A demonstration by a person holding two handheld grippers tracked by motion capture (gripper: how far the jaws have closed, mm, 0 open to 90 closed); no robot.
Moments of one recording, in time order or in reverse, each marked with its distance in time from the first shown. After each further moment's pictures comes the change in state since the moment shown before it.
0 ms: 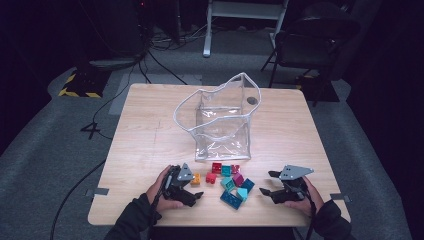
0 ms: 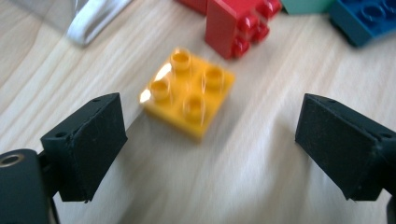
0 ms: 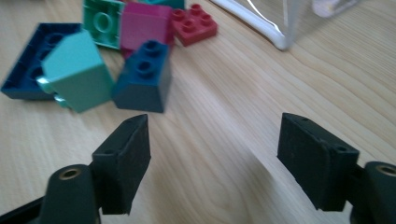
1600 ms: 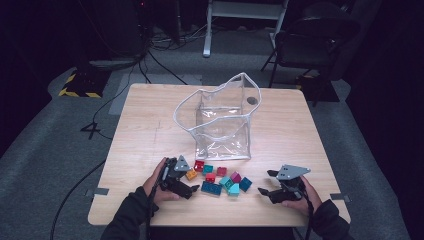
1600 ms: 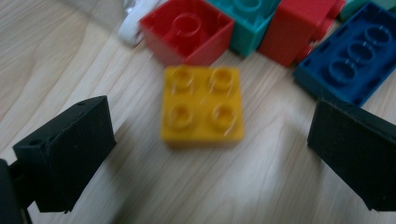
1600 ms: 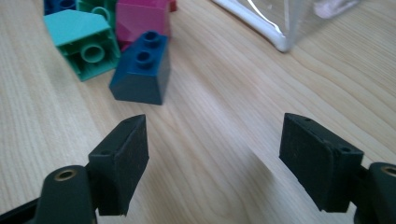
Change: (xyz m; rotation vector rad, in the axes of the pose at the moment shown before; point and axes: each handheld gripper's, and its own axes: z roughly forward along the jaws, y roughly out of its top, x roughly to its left) left arm 0.025 0.015 0.014 0.022 0.005 -0.010; right arm -0.003 0.000 0.001 0.019 -0.037 0.006
